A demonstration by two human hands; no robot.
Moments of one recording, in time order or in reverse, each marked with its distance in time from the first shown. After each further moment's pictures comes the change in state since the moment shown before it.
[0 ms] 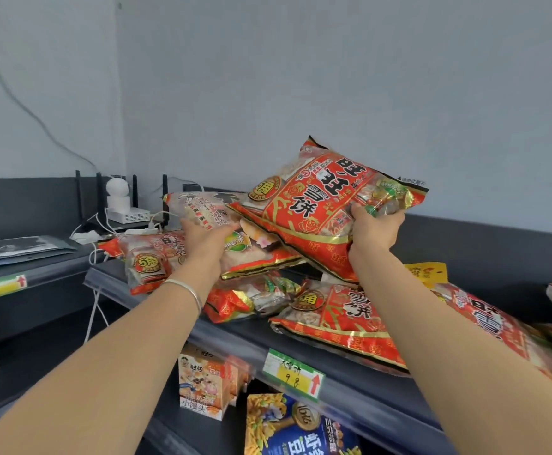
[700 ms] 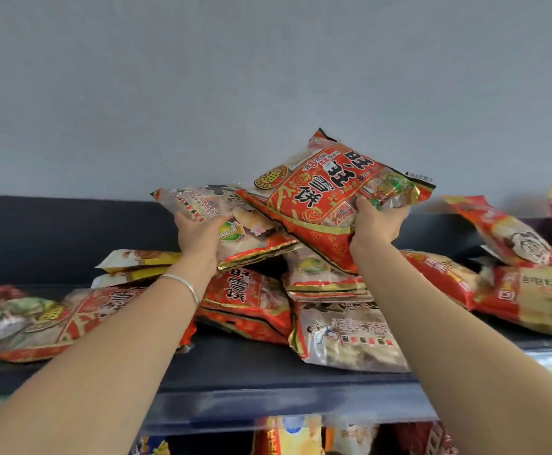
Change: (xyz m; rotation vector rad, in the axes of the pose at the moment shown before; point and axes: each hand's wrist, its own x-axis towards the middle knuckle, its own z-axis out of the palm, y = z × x) left_hand -0.221 -0.033 0.272 -0.128 -0.516 -0.097; right_hand 0.047 -0.135 -0.318 0.000 0.578 -0.234
